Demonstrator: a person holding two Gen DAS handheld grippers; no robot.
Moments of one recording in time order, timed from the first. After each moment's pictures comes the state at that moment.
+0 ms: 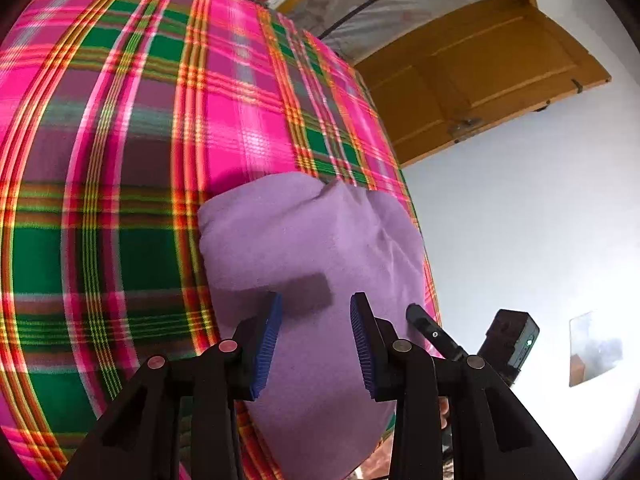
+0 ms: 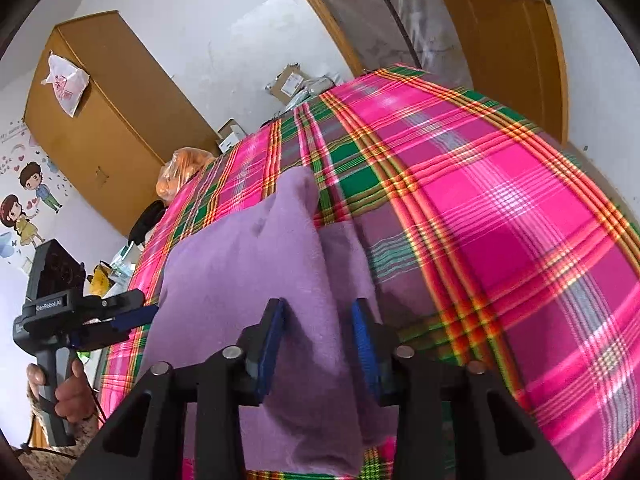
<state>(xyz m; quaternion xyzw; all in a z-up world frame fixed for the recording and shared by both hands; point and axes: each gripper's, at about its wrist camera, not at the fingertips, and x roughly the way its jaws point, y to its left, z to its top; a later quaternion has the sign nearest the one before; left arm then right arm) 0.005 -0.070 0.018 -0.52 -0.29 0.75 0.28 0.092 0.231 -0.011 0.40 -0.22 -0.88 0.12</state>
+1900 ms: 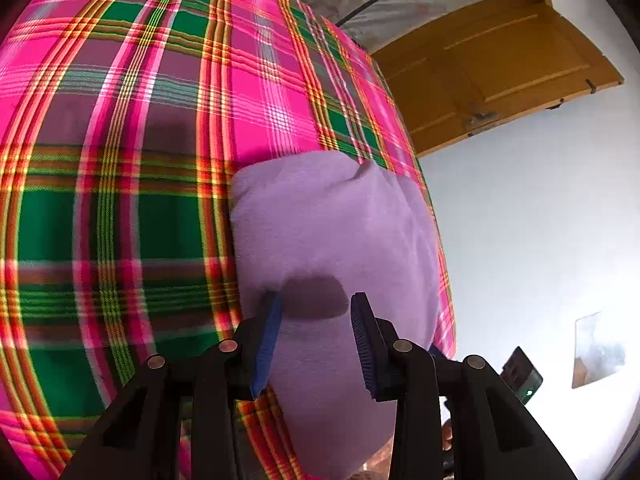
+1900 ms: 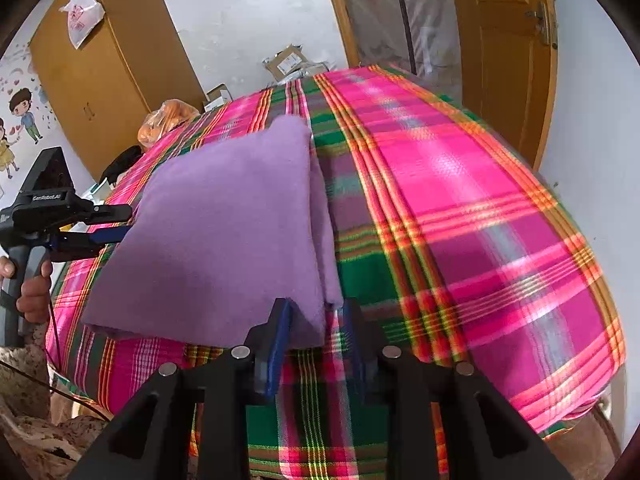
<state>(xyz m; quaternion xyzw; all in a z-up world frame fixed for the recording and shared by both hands) 0.016 -0.079 0.008 -0.54 -0.28 0.75 0.26 0.165 0.233 -0.016 0.42 -0.08 -0.90 0.08</state>
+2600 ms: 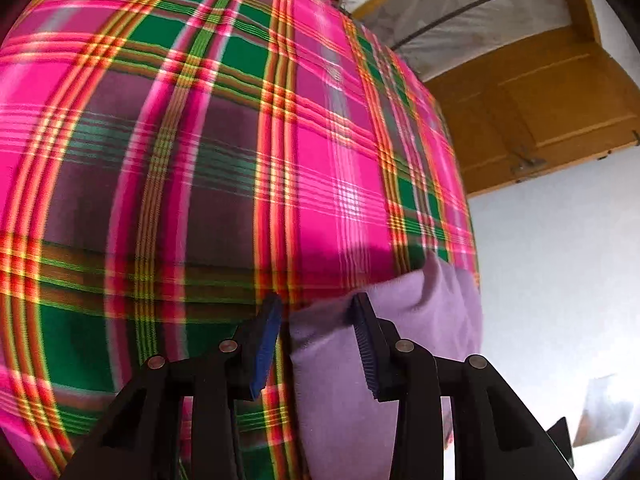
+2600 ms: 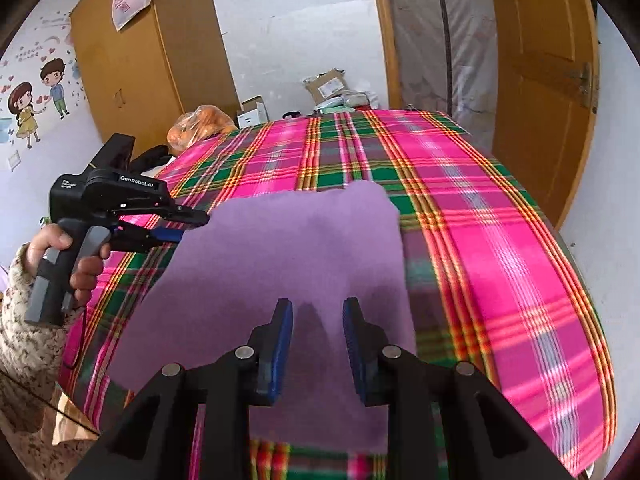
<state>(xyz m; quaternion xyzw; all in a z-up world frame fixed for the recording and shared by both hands) -0.044 -0.095 -0.001 -0.55 -0.30 0.76 0.16 0.121 0.177 0.016 0.37 -0.03 -0.92 0.12</state>
